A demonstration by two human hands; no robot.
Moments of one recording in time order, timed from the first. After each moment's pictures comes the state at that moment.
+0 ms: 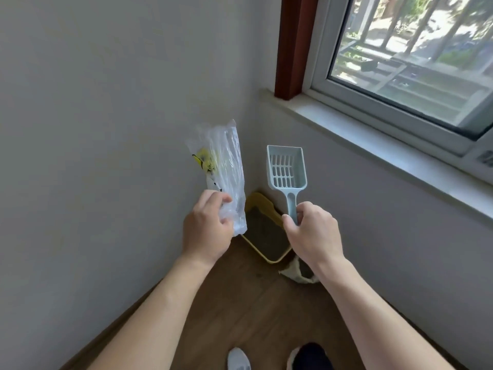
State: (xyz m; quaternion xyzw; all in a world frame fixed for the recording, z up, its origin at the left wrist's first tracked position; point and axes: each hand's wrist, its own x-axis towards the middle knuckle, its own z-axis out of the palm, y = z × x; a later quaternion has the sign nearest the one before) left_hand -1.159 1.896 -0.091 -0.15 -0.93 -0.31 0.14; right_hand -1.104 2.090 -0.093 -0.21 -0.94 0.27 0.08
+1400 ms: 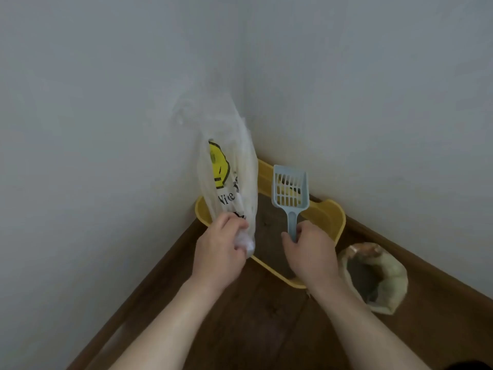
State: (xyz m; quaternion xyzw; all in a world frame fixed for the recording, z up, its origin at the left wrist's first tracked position) left_hand -1.374 1.932 -0.682 -0.26 -0.91 -0.32 -0.04; right_hand -1.310 2.097 -0.696 -0.36 -0.89 0.27 -0.03
